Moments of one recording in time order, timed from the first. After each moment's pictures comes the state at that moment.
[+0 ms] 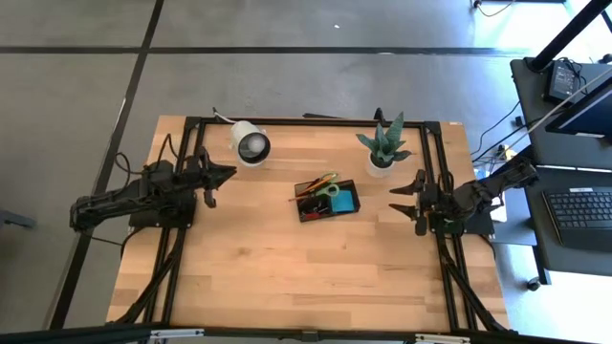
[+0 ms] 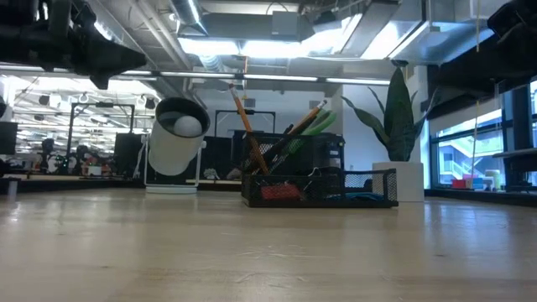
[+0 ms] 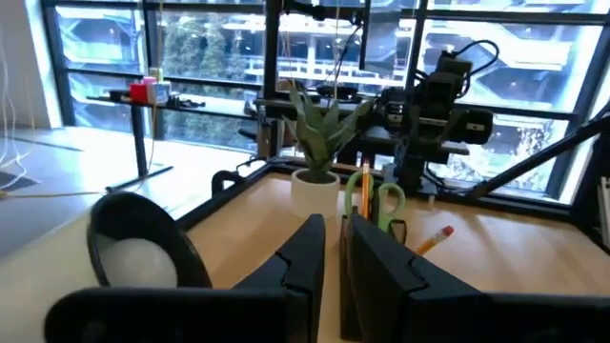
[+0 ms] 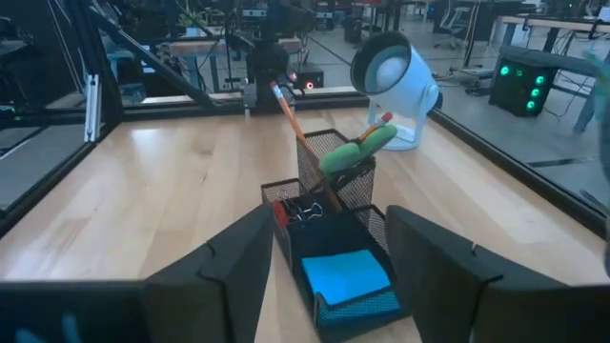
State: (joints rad) left arm 0.26 0.02 0.13 -0.07 -0.06 -0.09; right arm 0.46 0.08 0.16 -0.24 0.58 0.12
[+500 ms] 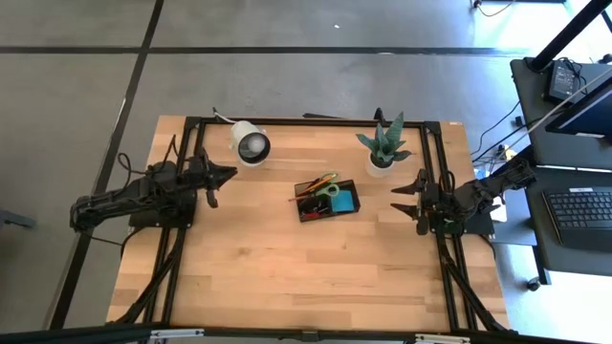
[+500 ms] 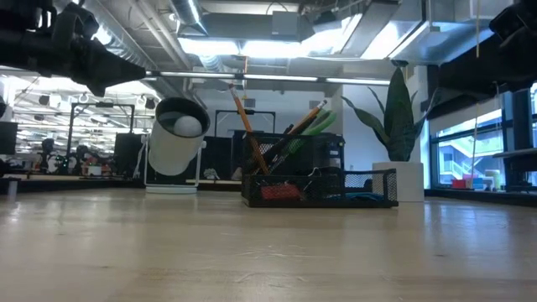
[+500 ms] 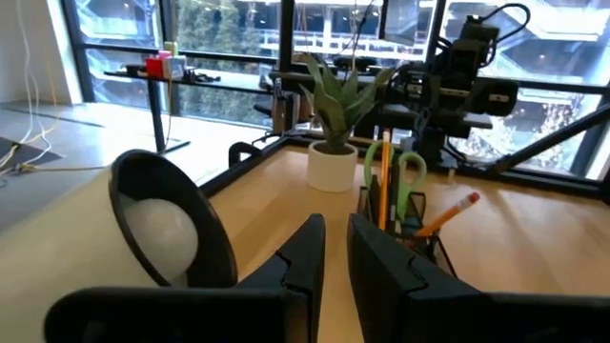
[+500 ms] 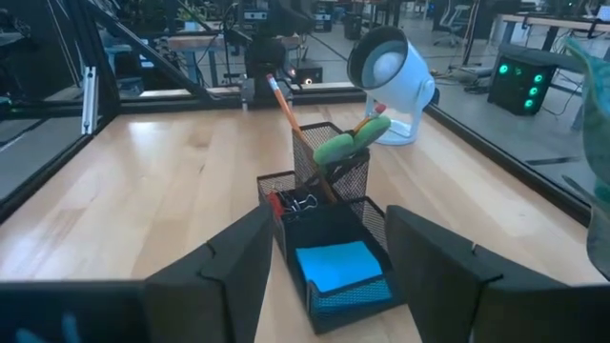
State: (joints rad) left arm 0.26 0.00 0.13 -0.16 -0.10 -0.08; right arm 0.46 0.00 0.16 -0.33 0.58 0.12
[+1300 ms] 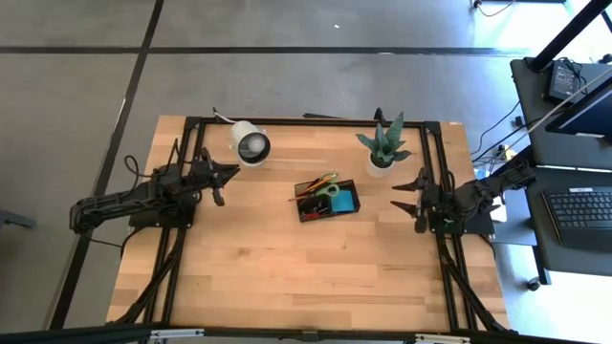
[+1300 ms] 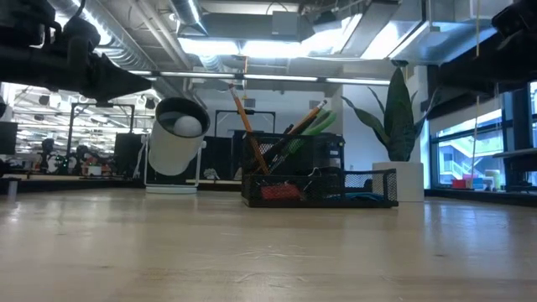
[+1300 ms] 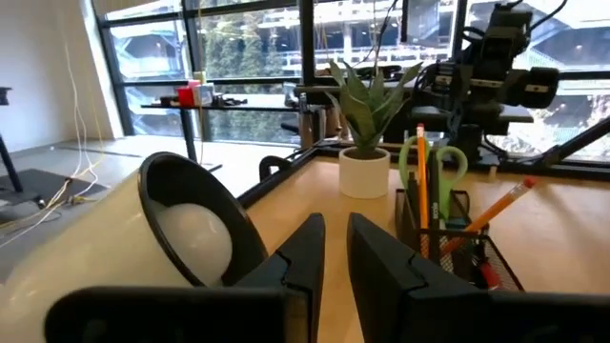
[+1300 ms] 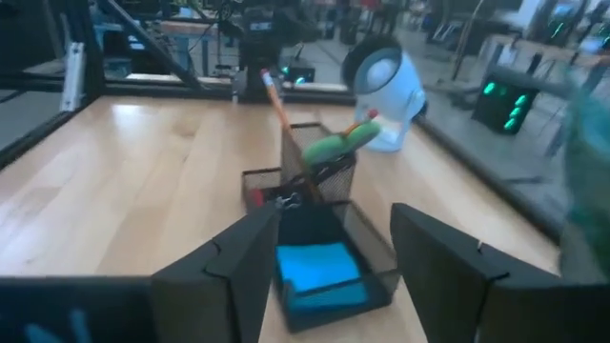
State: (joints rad) left arm 0.28 0.01 0.02 0.01 -0.15 0.03; right arm 0.45 0.00 0.16 -0.33 0.61 0.02
